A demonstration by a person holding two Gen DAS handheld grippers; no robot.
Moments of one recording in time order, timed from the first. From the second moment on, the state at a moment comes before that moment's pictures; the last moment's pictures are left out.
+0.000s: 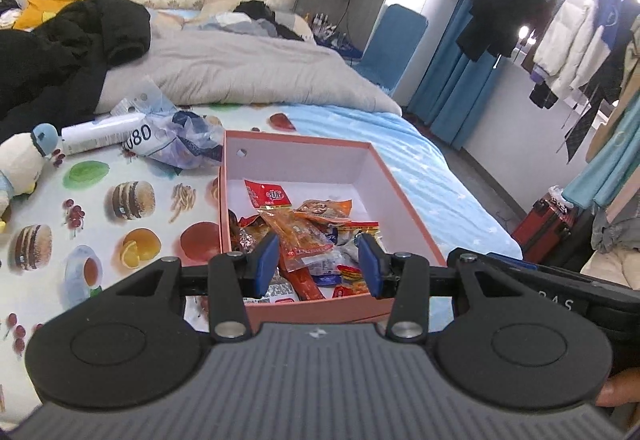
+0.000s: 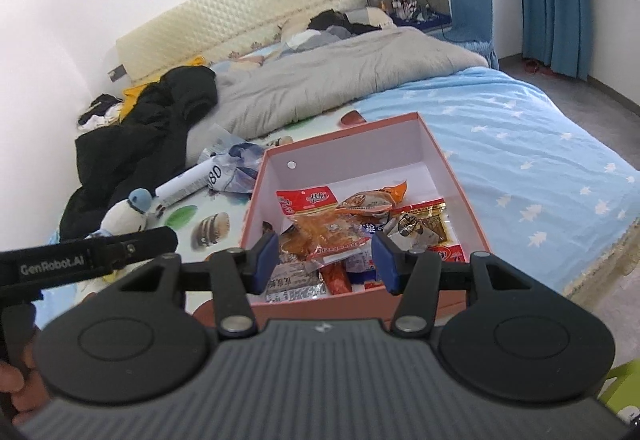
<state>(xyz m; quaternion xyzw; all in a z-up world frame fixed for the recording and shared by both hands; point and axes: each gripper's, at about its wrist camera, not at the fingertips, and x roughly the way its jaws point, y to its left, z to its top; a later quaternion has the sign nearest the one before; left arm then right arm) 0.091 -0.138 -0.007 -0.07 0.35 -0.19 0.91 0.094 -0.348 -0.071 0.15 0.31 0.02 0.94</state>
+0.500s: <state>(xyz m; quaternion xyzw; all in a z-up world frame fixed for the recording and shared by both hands) 0.017 -0.116 0.008 -0.07 0.32 -0.18 0.93 0.017 -0.345 -0.052 0.14 0.28 0.02 0.95</state>
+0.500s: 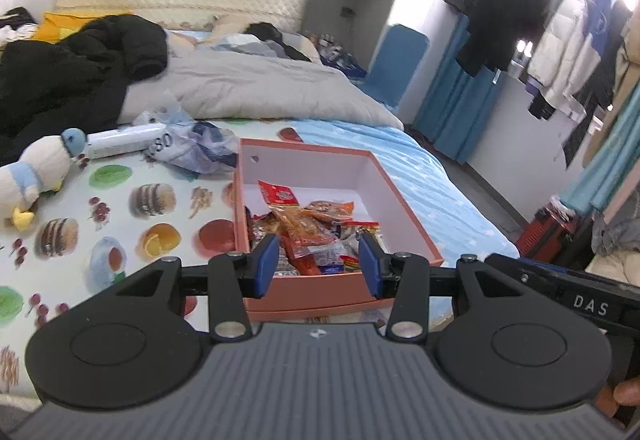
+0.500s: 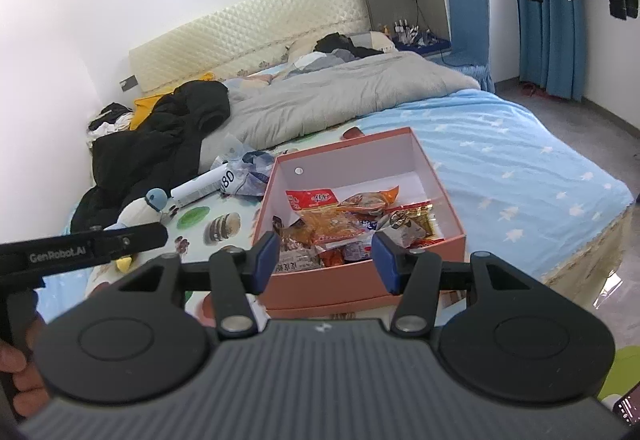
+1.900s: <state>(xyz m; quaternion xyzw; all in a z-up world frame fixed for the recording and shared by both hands) -0.018 -0.099 0.027 -0.05 0.29 -0.13 0.95 -0.011 -0.335 -0.047 0.12 0.22 0.01 0.97</state>
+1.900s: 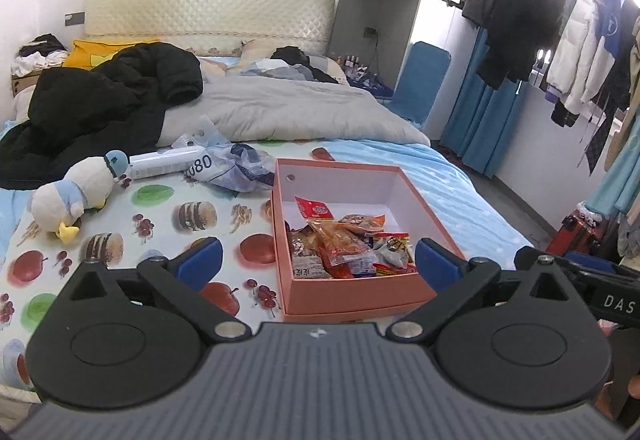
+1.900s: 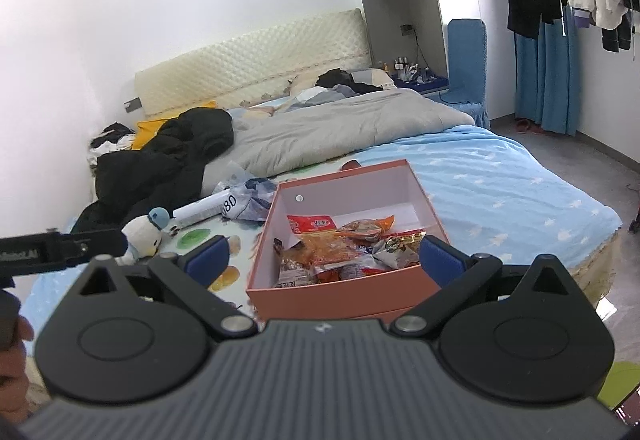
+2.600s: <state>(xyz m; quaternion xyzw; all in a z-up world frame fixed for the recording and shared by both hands) -0.017 -0.107 0.023 -0.03 0.31 -0.11 0.95 -0.013 -0.329 -0.046 0.10 0.23 0.01 0.97</state>
